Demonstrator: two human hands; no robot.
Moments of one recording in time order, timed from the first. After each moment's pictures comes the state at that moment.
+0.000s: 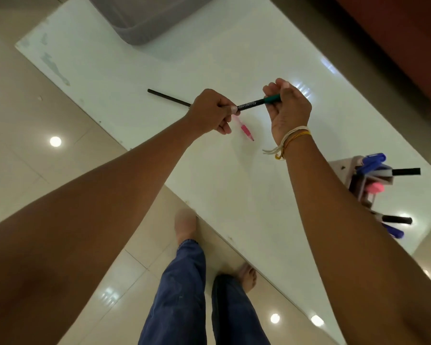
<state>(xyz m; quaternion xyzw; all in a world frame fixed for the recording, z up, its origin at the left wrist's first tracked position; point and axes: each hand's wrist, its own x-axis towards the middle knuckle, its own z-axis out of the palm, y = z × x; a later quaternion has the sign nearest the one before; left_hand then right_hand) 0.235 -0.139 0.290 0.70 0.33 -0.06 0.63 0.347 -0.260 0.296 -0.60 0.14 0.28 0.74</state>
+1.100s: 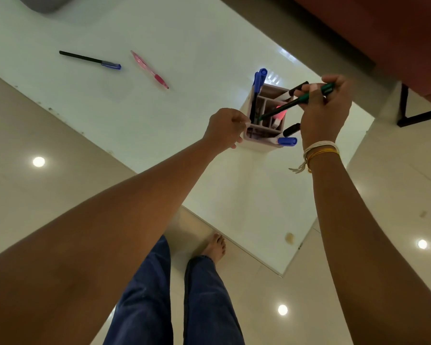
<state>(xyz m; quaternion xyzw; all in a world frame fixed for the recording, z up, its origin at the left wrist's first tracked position) 0.263 -0.429 0.305 0.73 0.32 -0.08 0.60 0.354 -0.559 0.364 -0.80 -0.01 0.01 0.61</state>
